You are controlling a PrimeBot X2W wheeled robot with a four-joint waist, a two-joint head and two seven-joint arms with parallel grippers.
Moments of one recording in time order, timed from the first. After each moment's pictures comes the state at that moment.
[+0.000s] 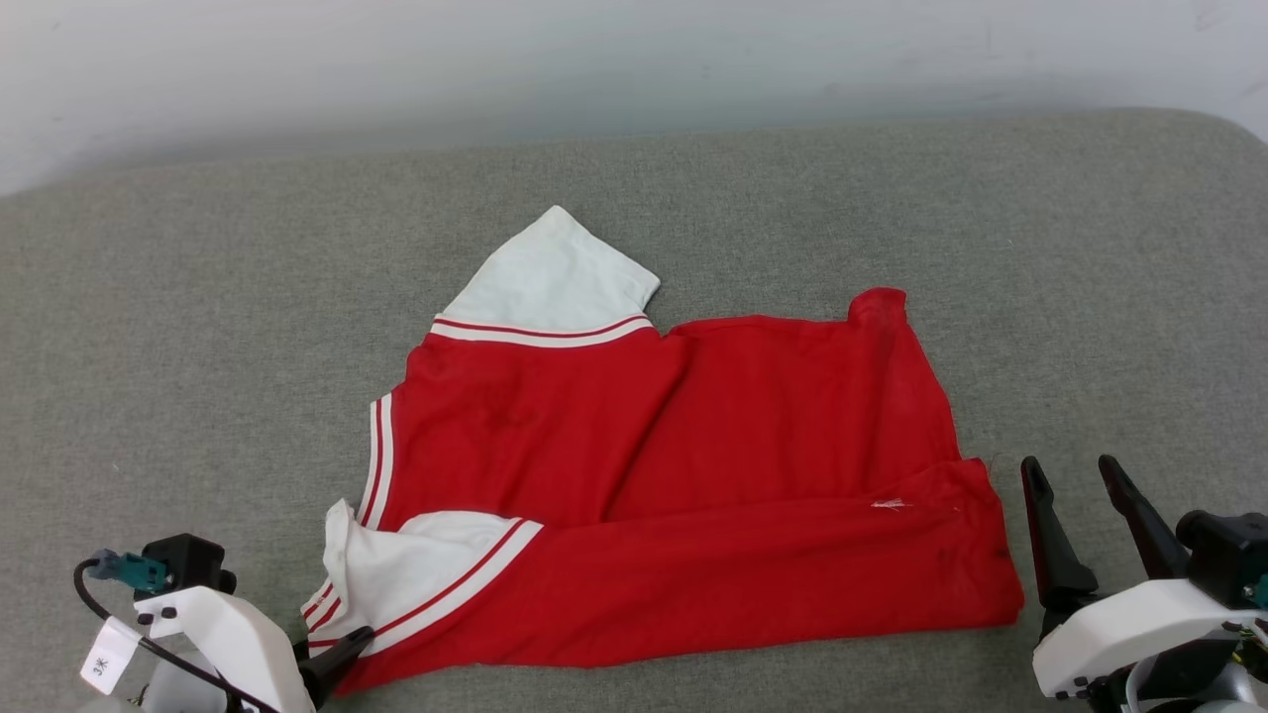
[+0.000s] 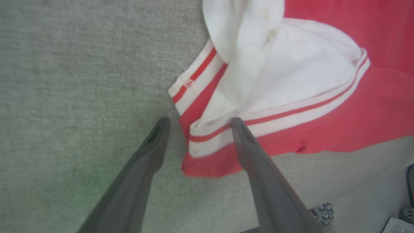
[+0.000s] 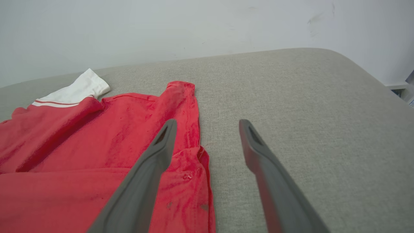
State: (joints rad) left arm -0.10 0.72 -0.50 0.12 -1.20 0.19 0.45; right arm 0.02 -0.06 -0.12 -0.02 0.18 0.13 0.04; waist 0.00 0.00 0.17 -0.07
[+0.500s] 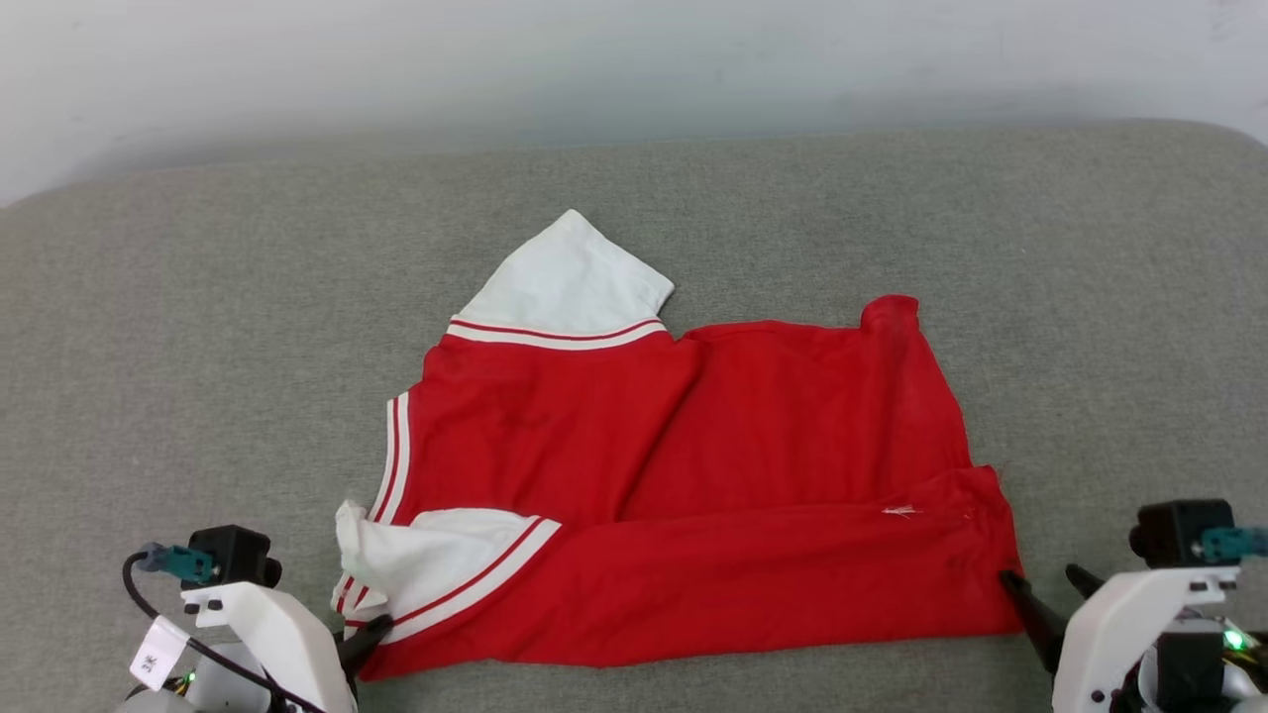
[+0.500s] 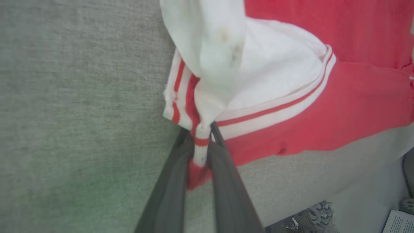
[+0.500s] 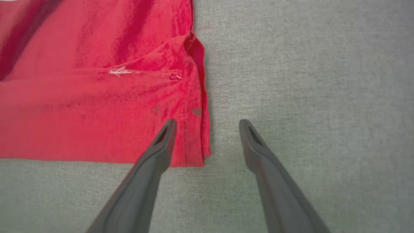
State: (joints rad) left arm -0.14 0.66 -0.52 0.14 -1.15 0.11 0.36; right arm 0.01 -0.16 -0.09 0.01 0.33 0.13 0.58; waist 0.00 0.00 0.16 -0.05
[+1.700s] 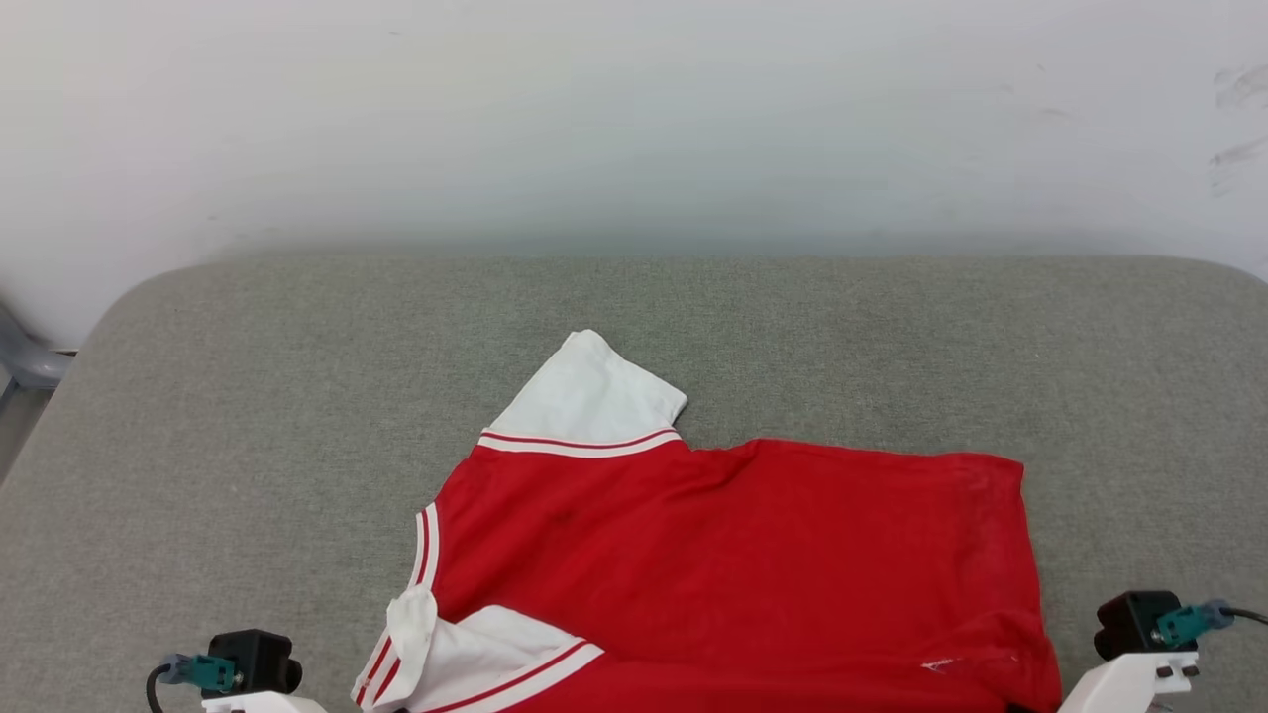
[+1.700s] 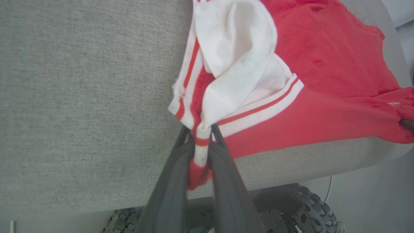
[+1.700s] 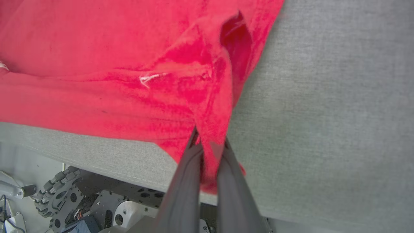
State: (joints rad) left arm 0.06 0.69 -0.54 -0.04 -1.11 0.23 0.27; right arm 0.12 -0.21 -0.03 0.03 0.43 0.13 0.76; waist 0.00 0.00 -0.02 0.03
